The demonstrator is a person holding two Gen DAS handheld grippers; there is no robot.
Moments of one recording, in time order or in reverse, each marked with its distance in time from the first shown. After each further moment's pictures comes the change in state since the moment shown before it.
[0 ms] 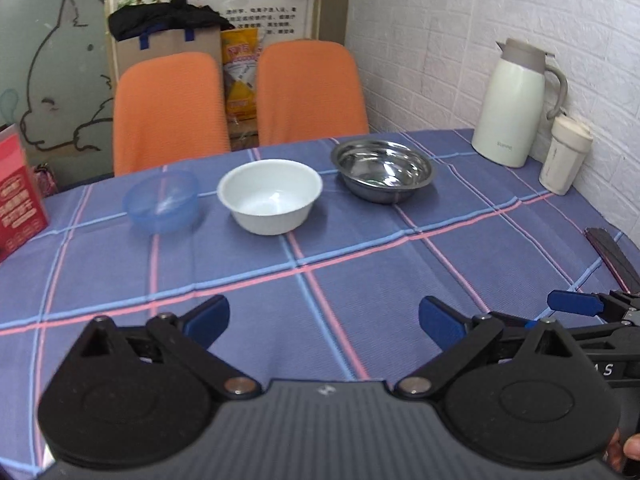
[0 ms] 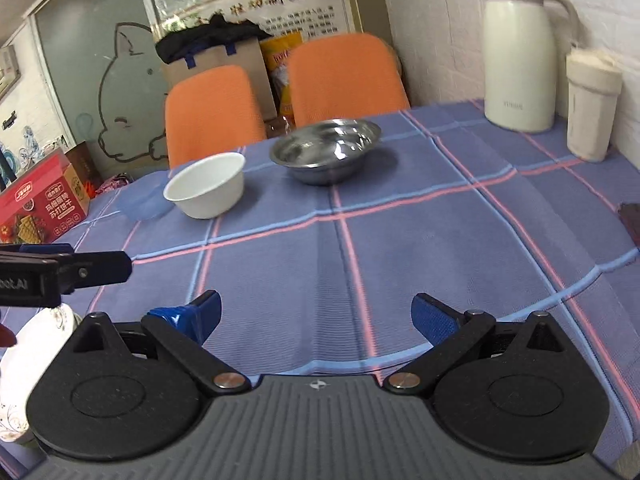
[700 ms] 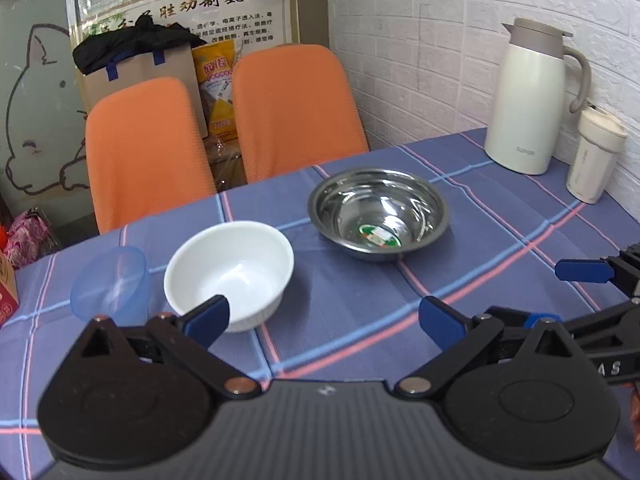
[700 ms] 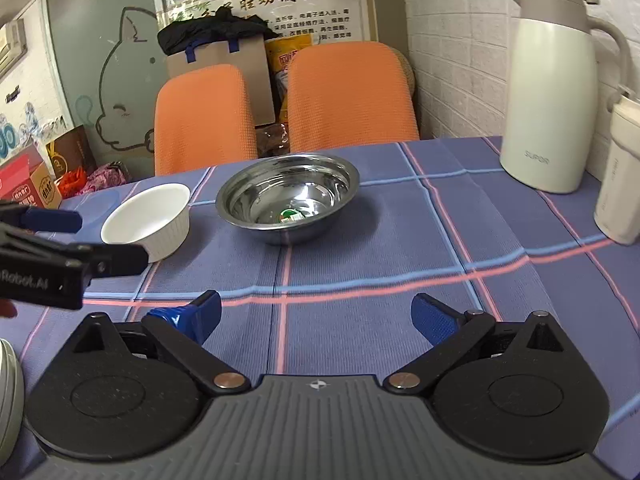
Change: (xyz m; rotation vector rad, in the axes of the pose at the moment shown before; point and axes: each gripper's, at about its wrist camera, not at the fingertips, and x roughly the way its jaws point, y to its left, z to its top) left arm 0.089 -0.025 0.072 0.095 -0.005 0.050; right arm 0.065 -0.041 0.065 -0.136 -0.016 -0.003
